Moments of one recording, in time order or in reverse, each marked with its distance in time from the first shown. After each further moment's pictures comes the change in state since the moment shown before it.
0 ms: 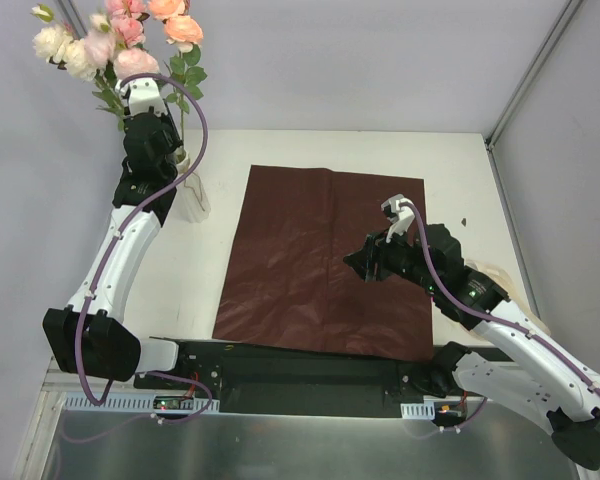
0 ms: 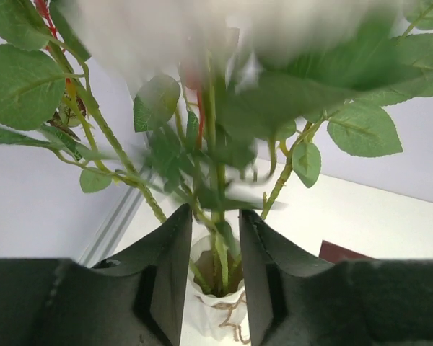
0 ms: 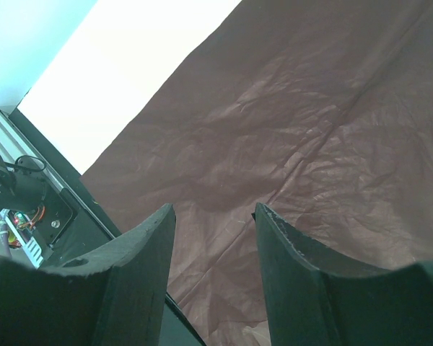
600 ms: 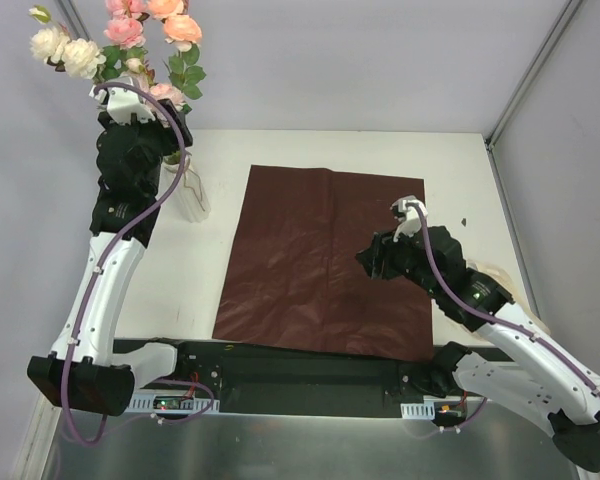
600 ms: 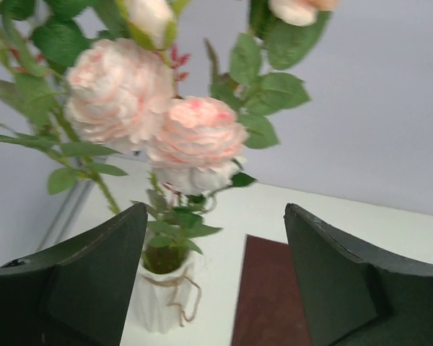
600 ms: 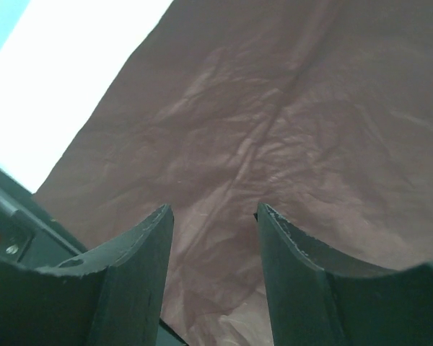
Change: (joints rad) left arm 0.000 -0.161 -0.008 -0.067 0.163 -0.109; right arm 0.000 -0.014 0.003 -0.066 0.132 0.016
